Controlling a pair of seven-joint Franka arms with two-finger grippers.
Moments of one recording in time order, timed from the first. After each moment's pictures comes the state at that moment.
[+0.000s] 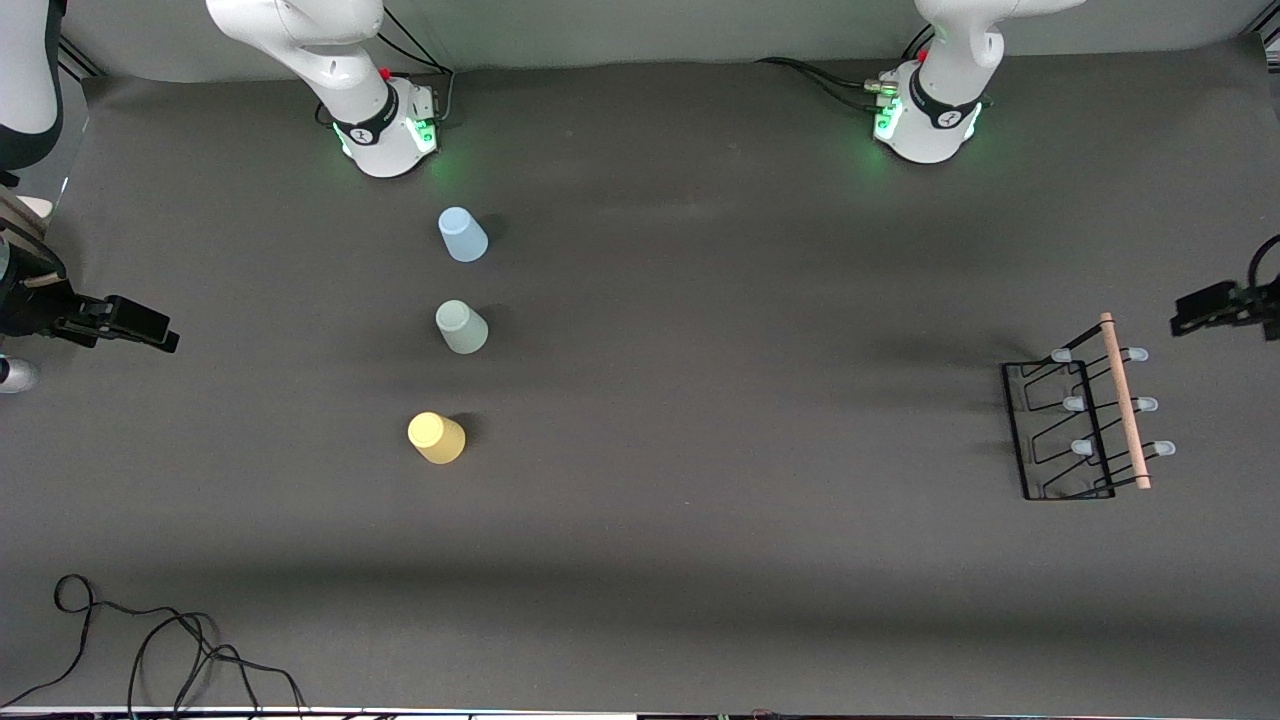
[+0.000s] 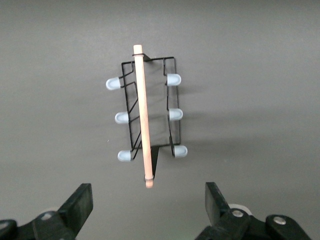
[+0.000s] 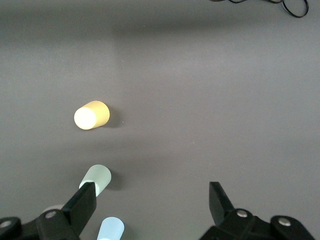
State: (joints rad) left arm 0.09 0.11 0.08 -1.70 0.03 1.75 0.24; right arm -0.04 0.11 0.00 -1.53 -0.01 1.60 0.06
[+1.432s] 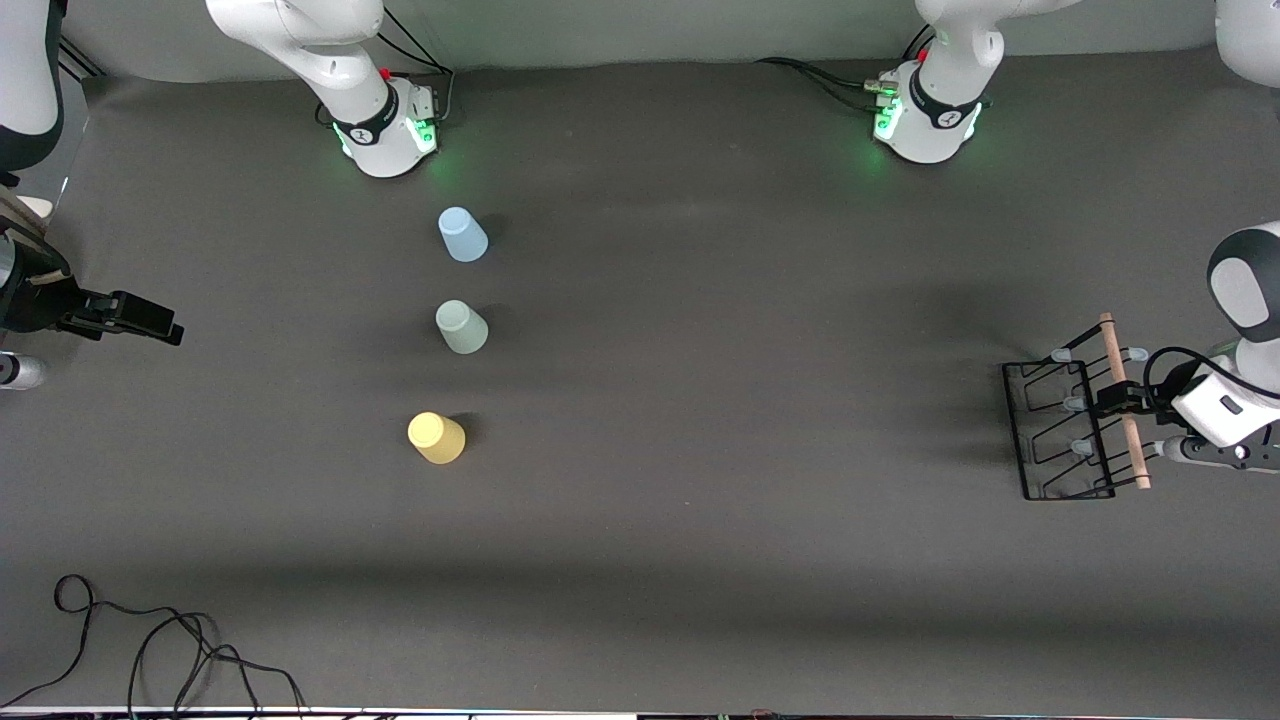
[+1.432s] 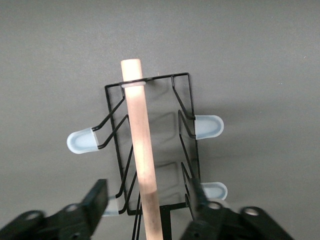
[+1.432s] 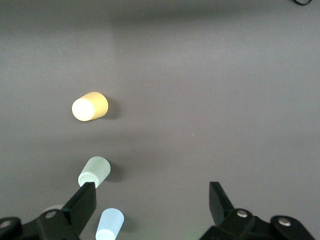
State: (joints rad) left arm 0.14 0.34 0.07 -1.82 -0.03 2.13 0.35; right arm -0.05 0.11 0.00 -1.53 -0.01 1.57 0.06
